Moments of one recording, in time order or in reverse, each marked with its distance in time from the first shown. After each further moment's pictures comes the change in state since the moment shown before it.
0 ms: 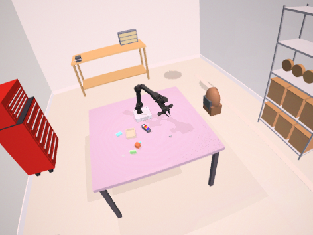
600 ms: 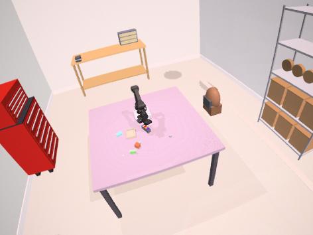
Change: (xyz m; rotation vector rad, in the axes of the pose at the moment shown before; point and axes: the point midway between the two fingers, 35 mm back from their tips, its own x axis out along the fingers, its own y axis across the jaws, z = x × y) arm -0.045 -0.254 -0.083 1.093 0.187 -0.615
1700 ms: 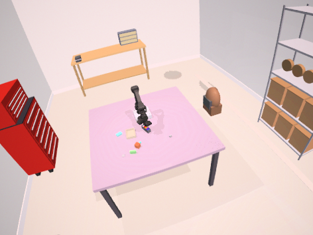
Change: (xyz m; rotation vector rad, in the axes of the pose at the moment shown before) arm 0.024 -0.009 -0.001 0.040 0.007 -0.017
